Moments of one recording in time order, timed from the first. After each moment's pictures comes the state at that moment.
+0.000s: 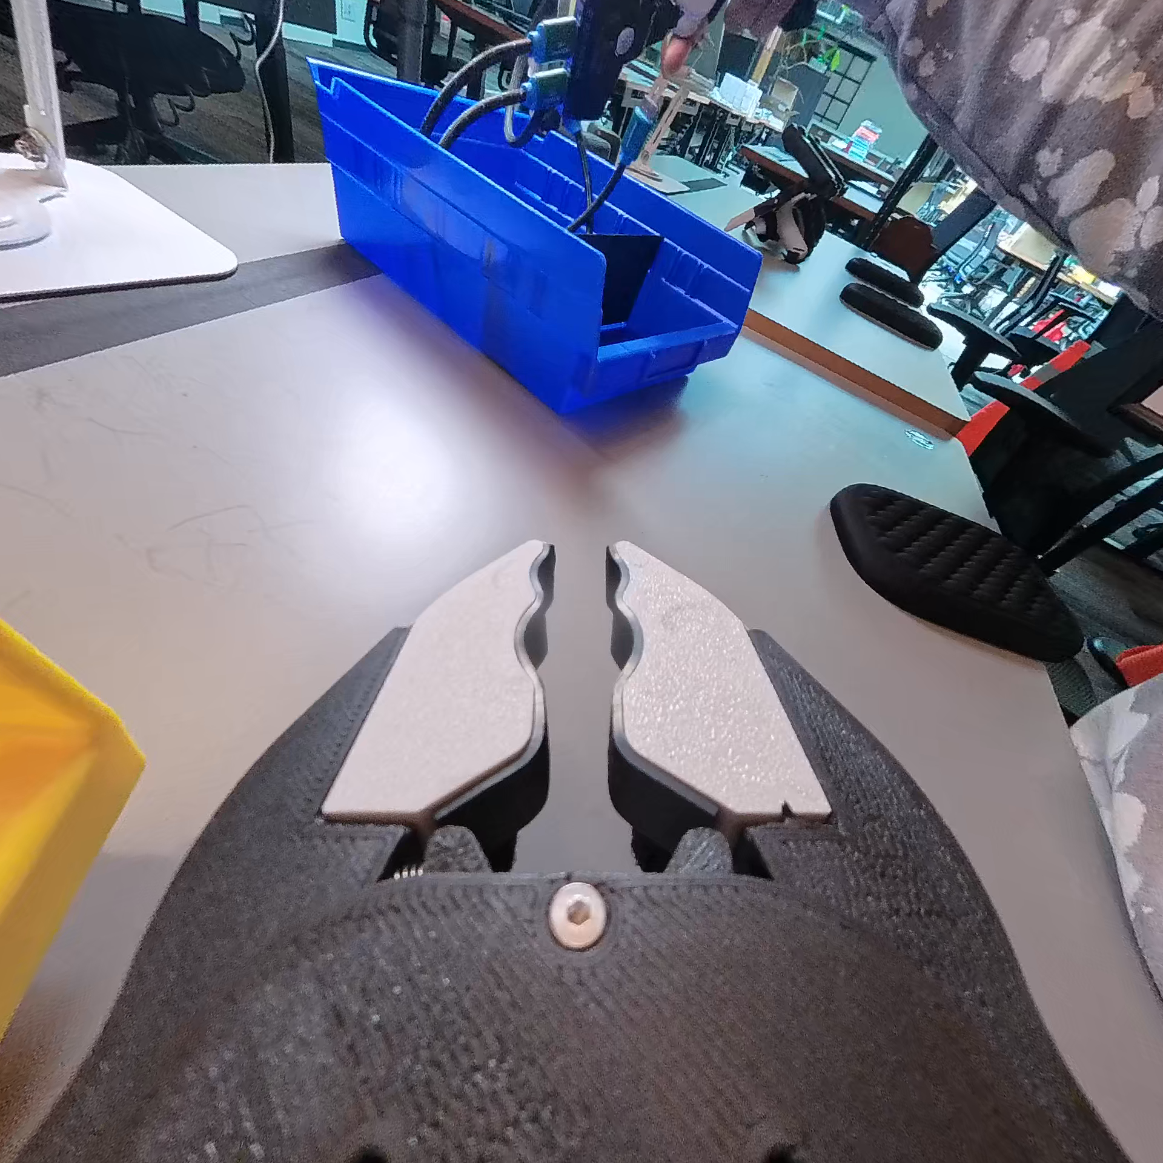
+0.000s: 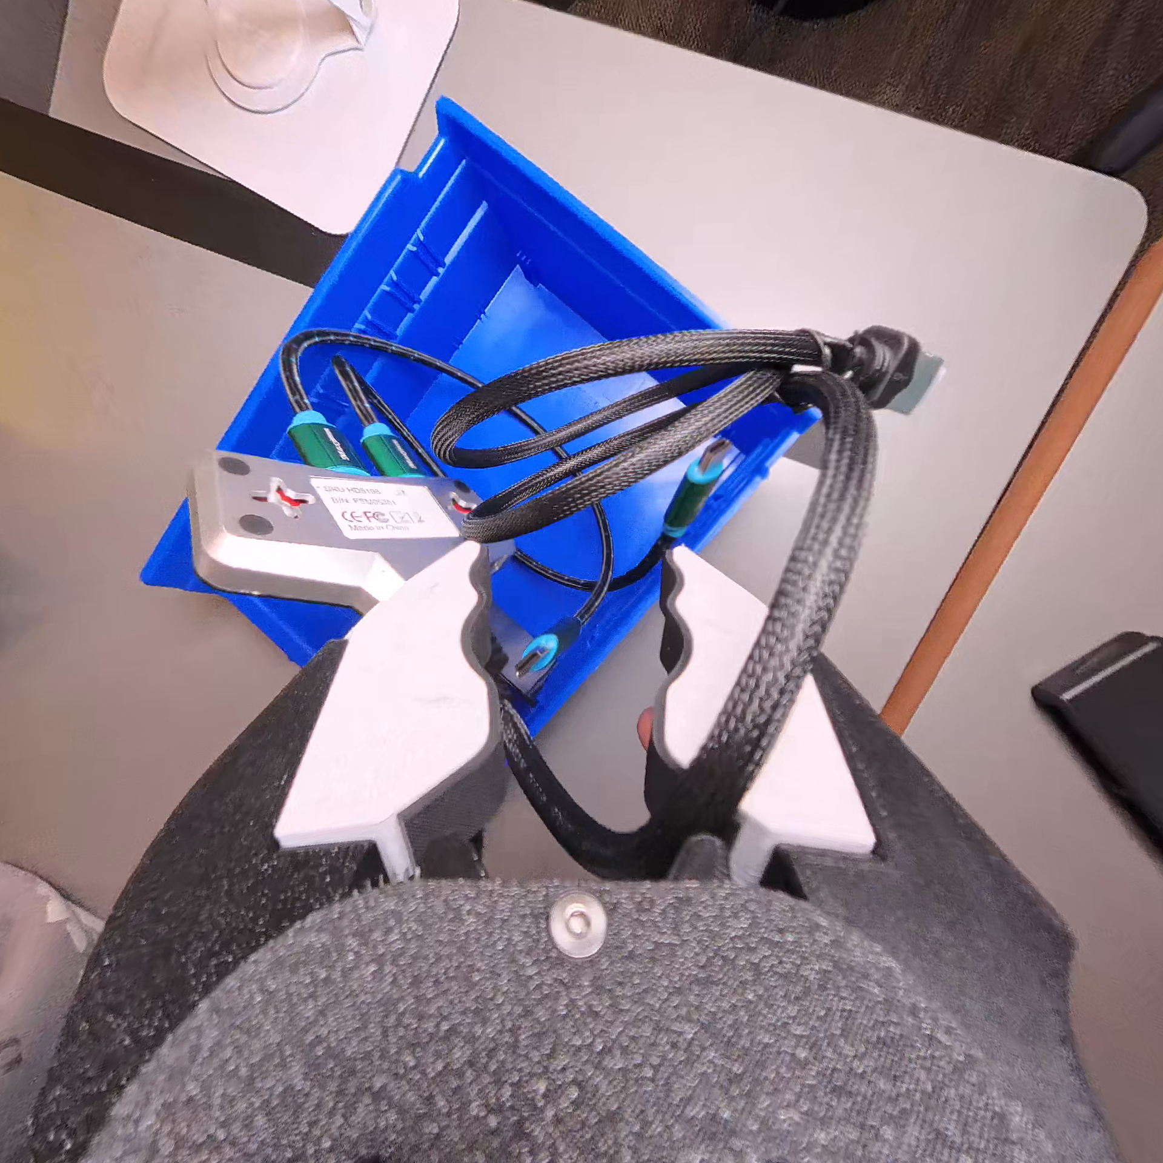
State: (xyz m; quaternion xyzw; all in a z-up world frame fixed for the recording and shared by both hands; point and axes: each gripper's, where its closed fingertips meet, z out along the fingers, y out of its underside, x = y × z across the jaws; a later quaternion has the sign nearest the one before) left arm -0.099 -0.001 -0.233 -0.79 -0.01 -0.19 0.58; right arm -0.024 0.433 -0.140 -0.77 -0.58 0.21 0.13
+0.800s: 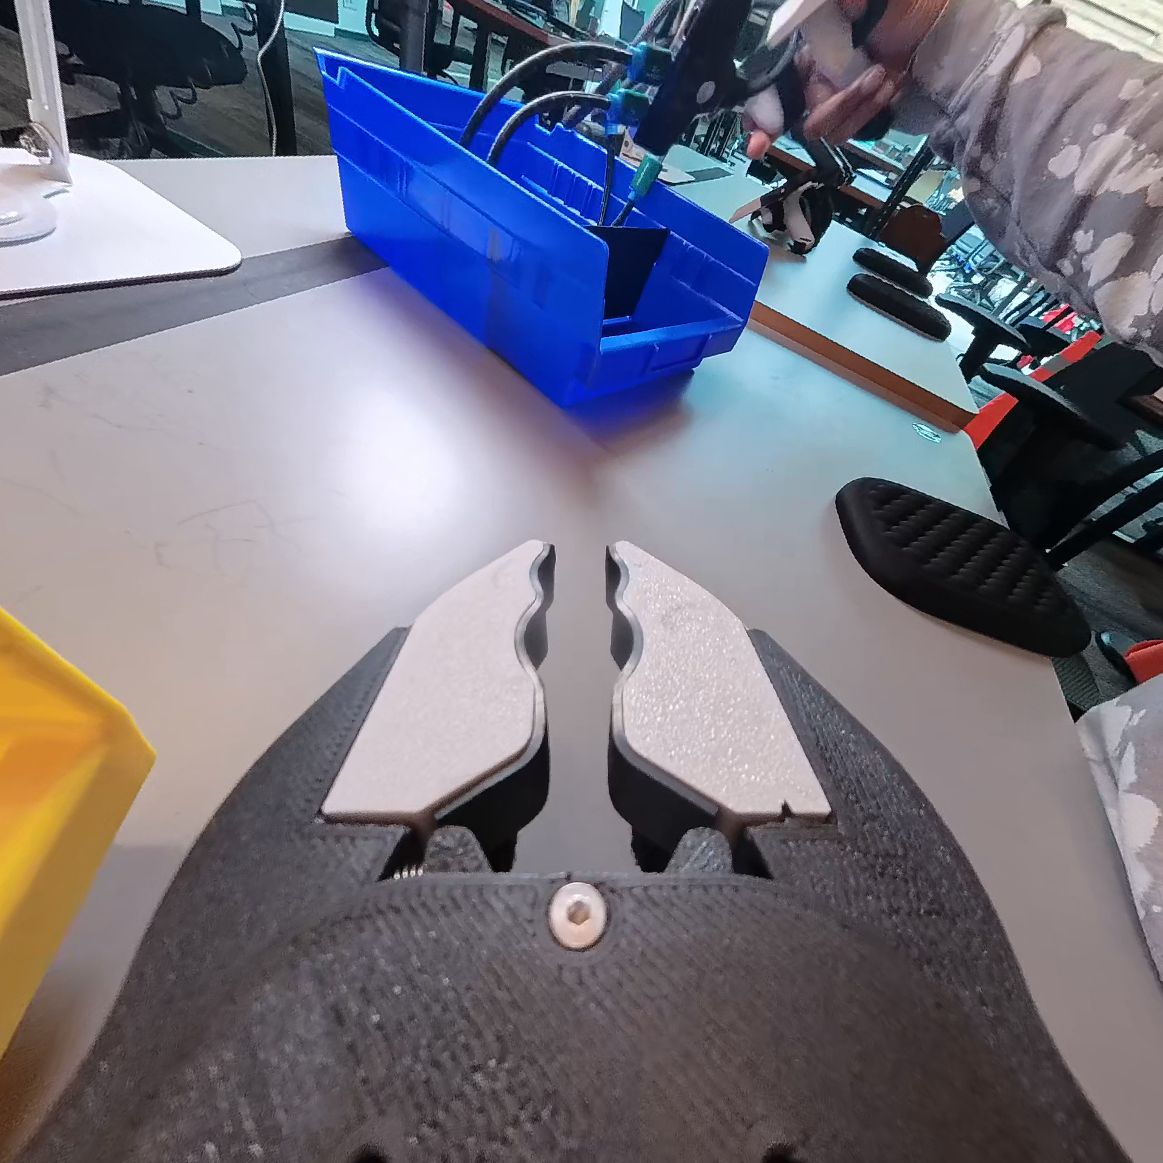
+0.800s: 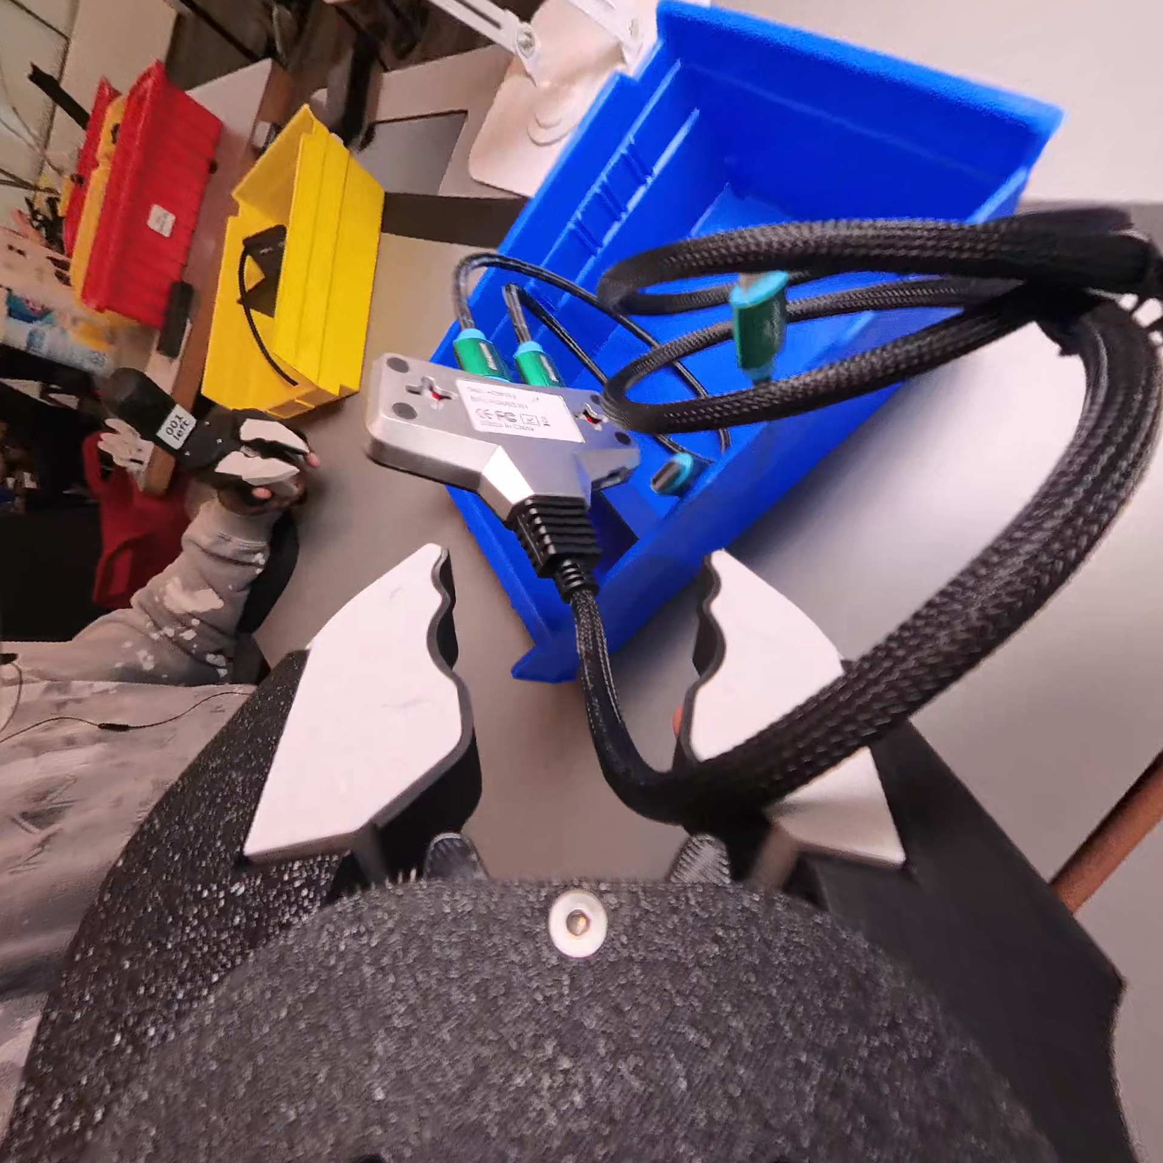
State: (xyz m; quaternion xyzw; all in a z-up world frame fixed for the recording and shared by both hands) left arm -0.099 -0.002 -0.234 -0.80 -0.01 -0.19 0.58; right arm 0.070 0.398 -0.149 -0.72 -0.53 0.44 0.04
